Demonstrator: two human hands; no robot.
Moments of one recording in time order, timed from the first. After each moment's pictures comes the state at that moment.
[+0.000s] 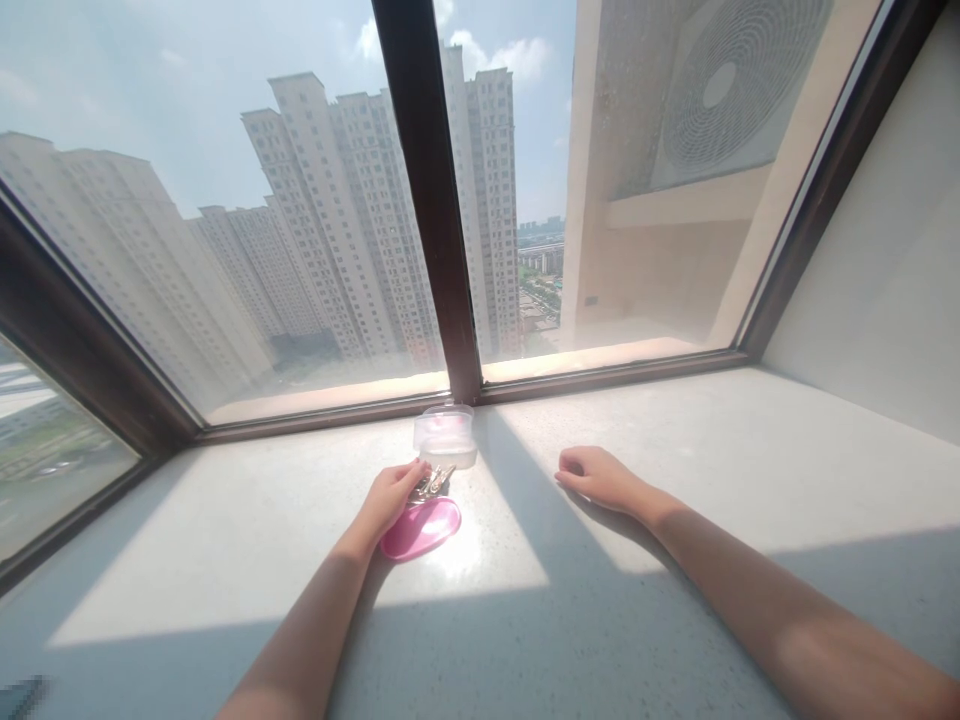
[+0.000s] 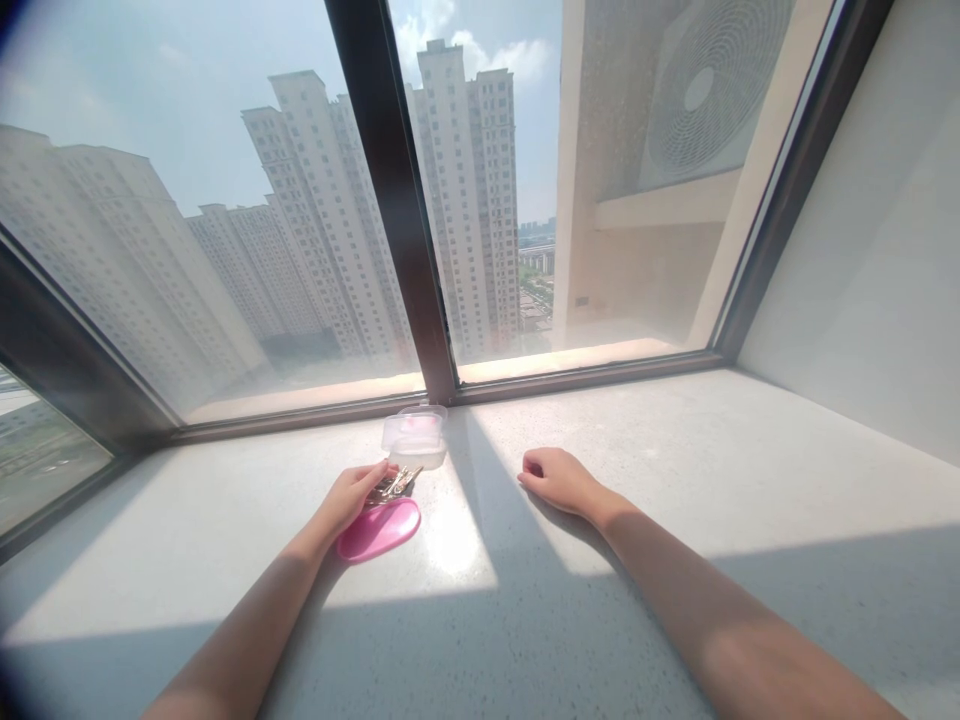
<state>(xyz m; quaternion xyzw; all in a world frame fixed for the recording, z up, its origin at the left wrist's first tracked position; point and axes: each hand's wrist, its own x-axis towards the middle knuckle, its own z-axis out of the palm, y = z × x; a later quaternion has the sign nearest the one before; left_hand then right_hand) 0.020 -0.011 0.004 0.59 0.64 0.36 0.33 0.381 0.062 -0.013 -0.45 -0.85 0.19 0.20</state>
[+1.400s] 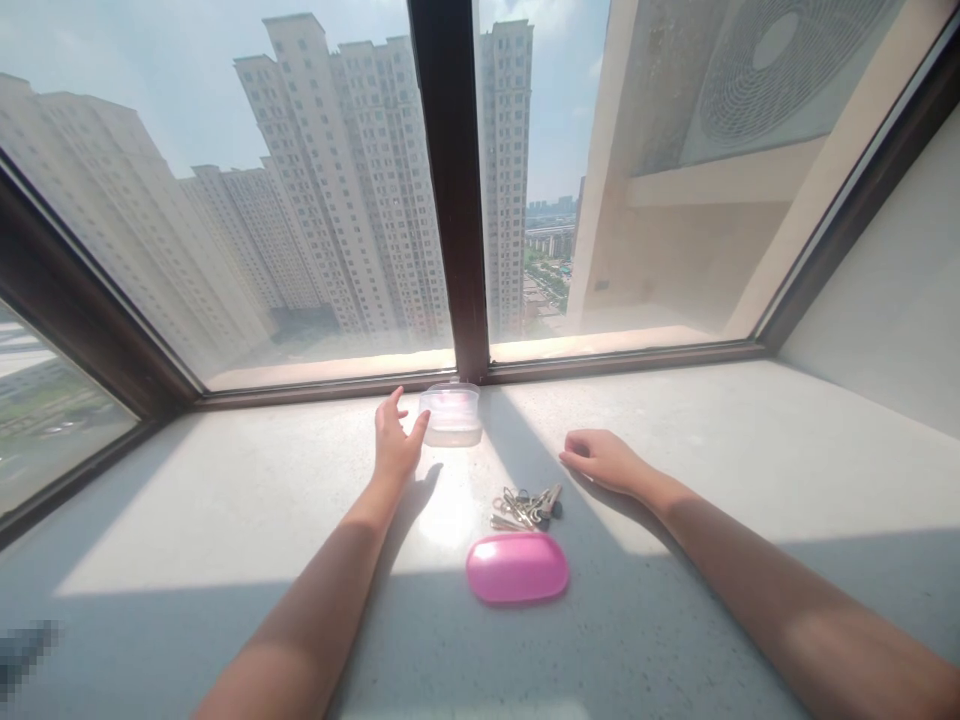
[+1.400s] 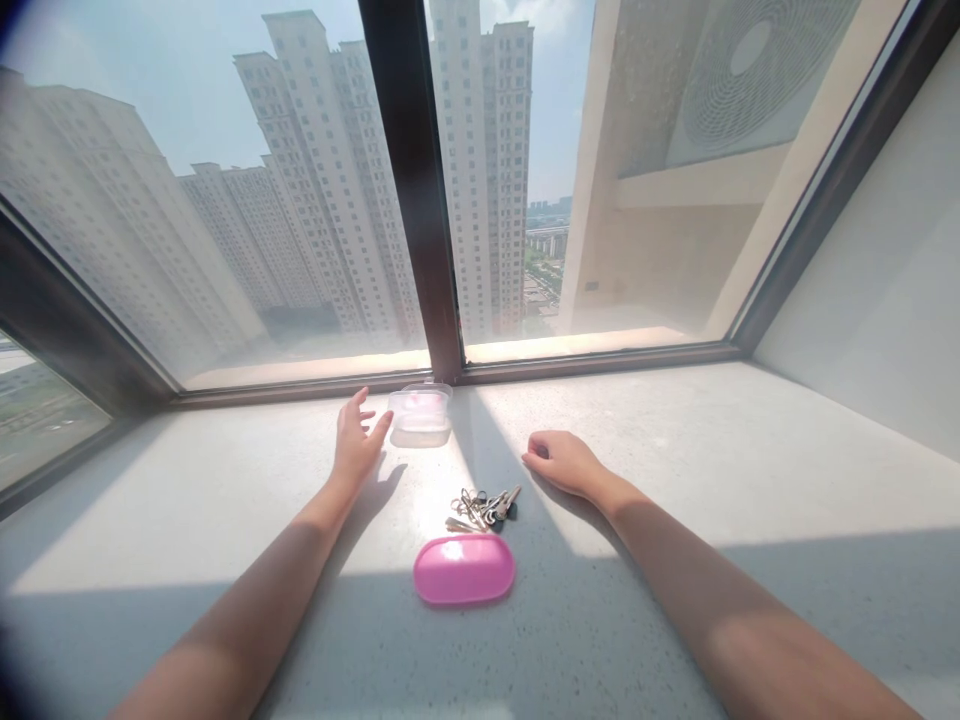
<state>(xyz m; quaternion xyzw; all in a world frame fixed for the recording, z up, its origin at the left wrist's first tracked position) 0.035 0.021 -0.001 0.56 0.64 0.53 0.04 0.379 0.064 -0.013 -0.48 -0.84 0.17 0.19</state>
